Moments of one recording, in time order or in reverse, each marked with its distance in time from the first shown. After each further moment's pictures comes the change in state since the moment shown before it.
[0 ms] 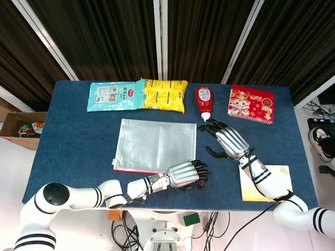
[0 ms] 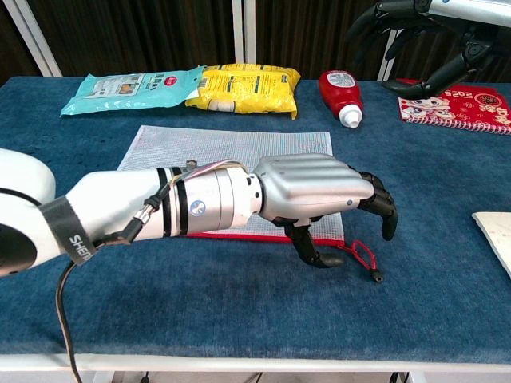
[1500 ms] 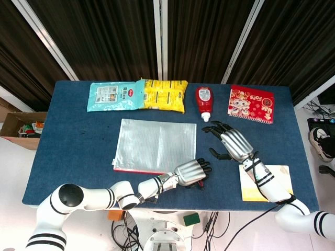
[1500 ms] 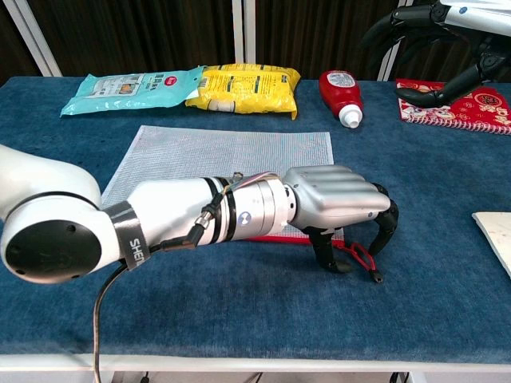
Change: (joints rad) left arm -0.083 -0.103 -0.033 0.084 -0.200 -0.110 0.186; right arm -0.034 -0.014 -0.022 0.024 -0.009 0.043 0.027
